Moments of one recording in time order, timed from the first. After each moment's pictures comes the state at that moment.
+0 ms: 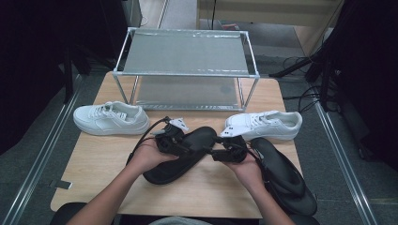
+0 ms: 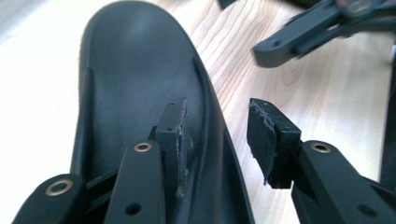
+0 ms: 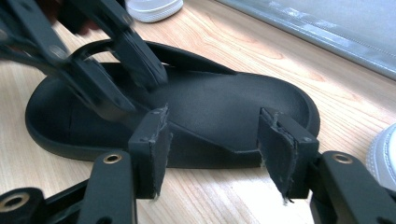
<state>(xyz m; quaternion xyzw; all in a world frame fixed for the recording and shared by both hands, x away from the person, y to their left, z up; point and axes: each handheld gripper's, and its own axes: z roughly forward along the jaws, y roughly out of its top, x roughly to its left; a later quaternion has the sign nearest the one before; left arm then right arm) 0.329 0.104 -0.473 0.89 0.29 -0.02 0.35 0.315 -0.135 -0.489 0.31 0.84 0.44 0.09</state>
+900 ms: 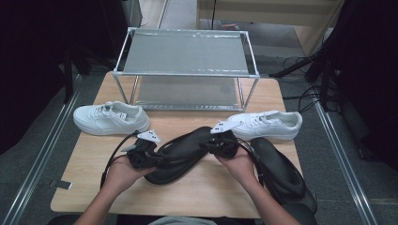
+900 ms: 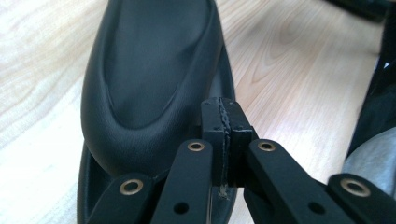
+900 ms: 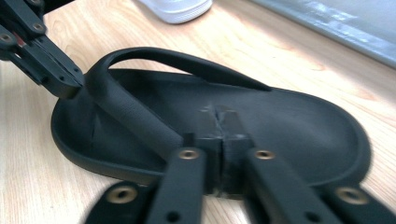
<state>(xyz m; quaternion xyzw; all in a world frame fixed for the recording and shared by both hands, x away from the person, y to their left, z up) 0.276 0.165 -0.481 0.86 0.35 -0.02 0.36 0.328 -0.111 -0.488 0.28 0.85 0.44 0.04</state>
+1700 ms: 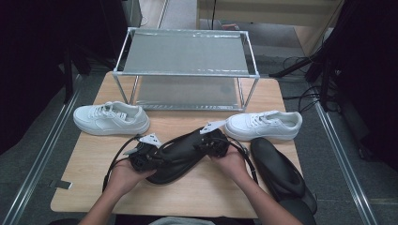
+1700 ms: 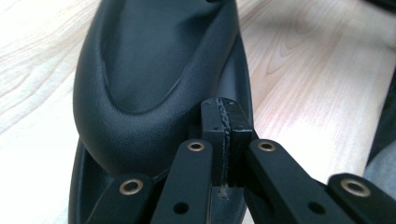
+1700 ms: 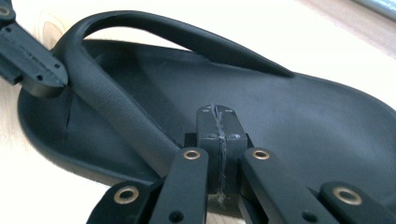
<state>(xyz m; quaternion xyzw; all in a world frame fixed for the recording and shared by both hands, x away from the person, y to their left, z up) 0.277 0.165 -0.496 0.86 0.36 -0.01 0.36 0.341 -0.087 -0.507 0.28 0.88 0.38 0.03</state>
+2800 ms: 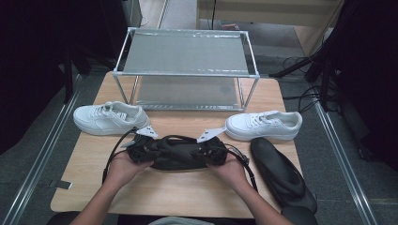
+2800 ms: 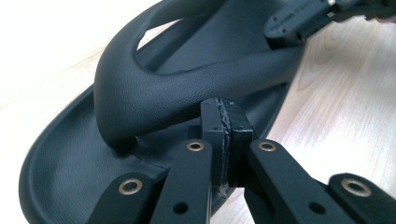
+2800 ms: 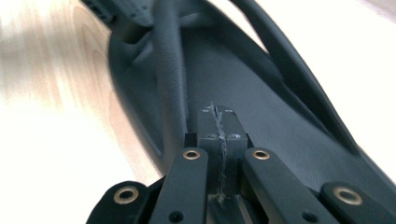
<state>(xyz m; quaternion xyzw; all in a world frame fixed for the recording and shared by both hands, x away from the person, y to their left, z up) 0.300 0.177 -0.496 0.86 0.37 0.01 0.36 0.314 -0.082 -0.506 0.26 0.89 0.38 0.02</state>
